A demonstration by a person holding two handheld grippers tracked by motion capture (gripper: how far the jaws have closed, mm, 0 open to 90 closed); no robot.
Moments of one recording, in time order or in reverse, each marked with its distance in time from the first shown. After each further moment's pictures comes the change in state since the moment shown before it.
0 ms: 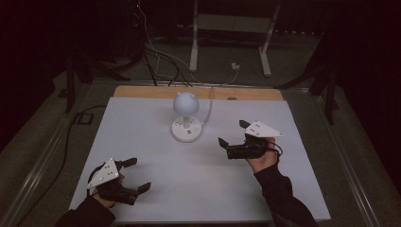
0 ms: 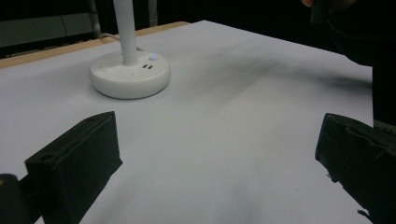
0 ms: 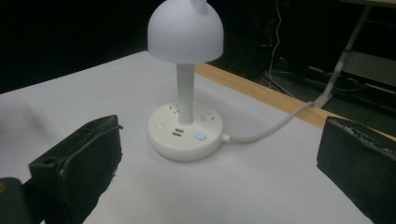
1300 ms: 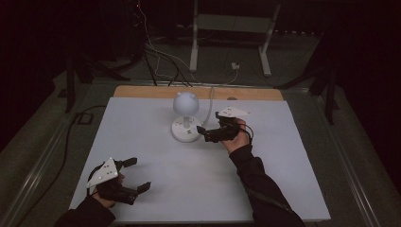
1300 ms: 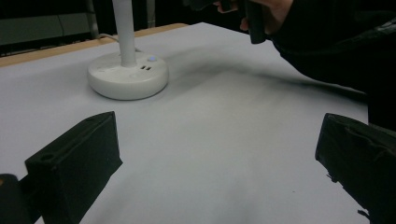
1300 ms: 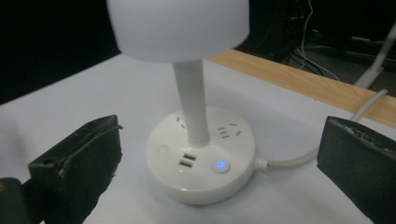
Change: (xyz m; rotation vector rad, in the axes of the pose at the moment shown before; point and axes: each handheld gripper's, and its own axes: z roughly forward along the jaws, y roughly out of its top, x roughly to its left) left arm 0.001 0.000 0.000 -0.006 -0.011 -0.015; right arm -0.010 -0.003 0.103 0.080 0.090 0.103
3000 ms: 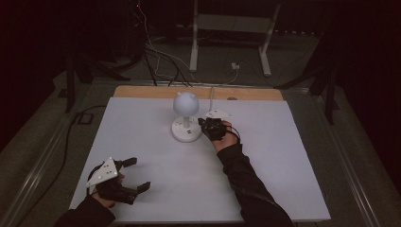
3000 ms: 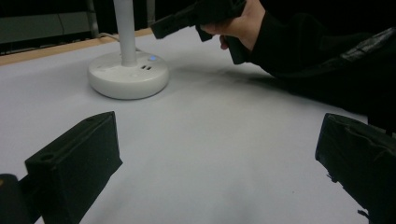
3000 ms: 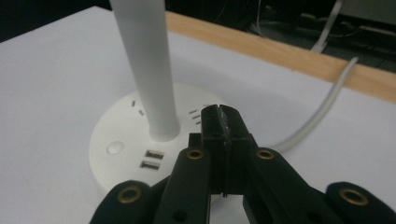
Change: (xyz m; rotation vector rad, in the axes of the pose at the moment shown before) left arm 0.001 0.000 -0.001 0.000 -0.001 -0.012; right arm 0.014 -0.014 0.047 0.097 -0.197 0.008
